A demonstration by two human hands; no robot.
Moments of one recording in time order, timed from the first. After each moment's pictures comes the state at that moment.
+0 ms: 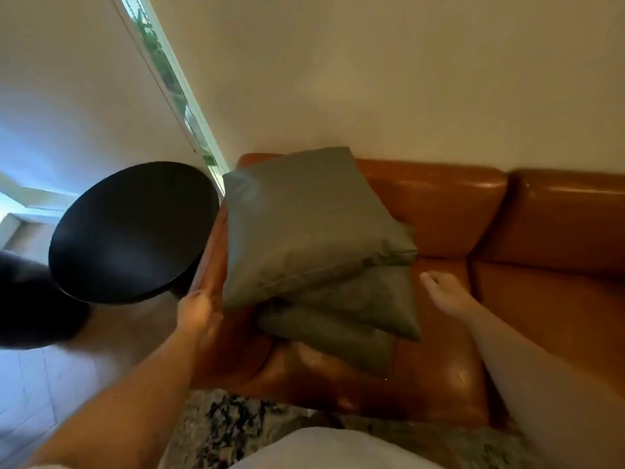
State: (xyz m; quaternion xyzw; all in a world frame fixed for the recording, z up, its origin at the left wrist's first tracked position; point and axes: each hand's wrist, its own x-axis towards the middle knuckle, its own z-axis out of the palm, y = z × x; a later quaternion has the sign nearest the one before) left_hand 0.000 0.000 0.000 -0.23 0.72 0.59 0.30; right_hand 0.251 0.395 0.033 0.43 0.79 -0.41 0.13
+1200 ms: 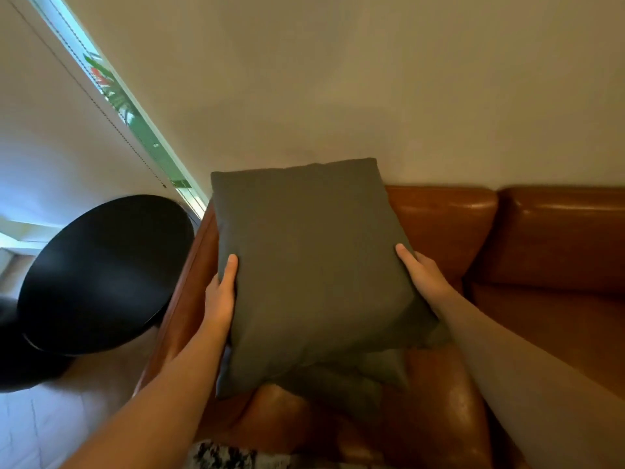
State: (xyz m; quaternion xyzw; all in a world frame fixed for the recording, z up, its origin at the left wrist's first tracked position) left_hand -0.002 0.174 0.074 -0.03 0.77 0.60 0.22; right_hand 0.179 0.481 0.051 0.47 0.60 -0.65 -0.01
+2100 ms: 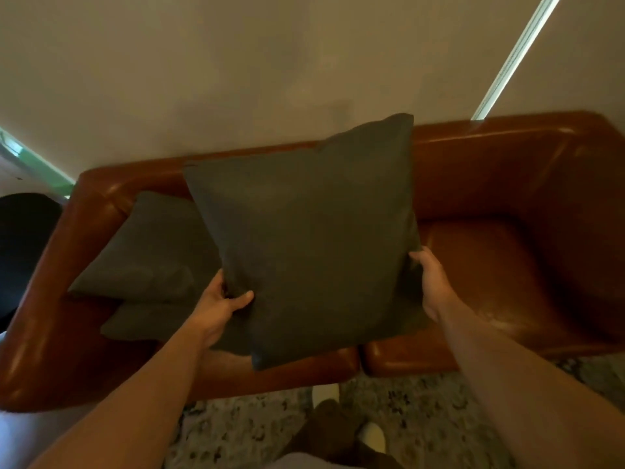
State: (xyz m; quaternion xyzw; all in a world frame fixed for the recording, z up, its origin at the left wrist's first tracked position) left_hand 0.343 0.339 0.046 0.04 0.72 0.56 0.40; right_hand 0.601 0.617 0.040 0.53 0.45 -0.70 -0.16
